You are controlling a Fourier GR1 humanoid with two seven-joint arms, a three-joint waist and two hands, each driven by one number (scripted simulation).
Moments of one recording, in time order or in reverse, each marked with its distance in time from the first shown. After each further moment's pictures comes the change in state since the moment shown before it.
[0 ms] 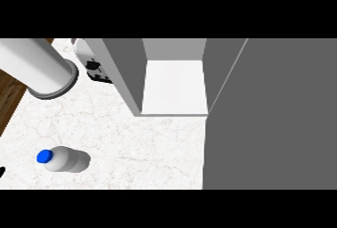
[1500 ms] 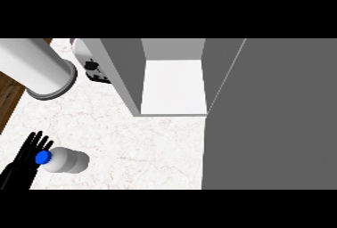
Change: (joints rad) left arm -0.473 0.106 0.022 0.941 -0.472 -0.040 -0.422; right arm 0.100 -0.003 0.058 0.012 0.042 0.054 -0.106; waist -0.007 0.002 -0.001
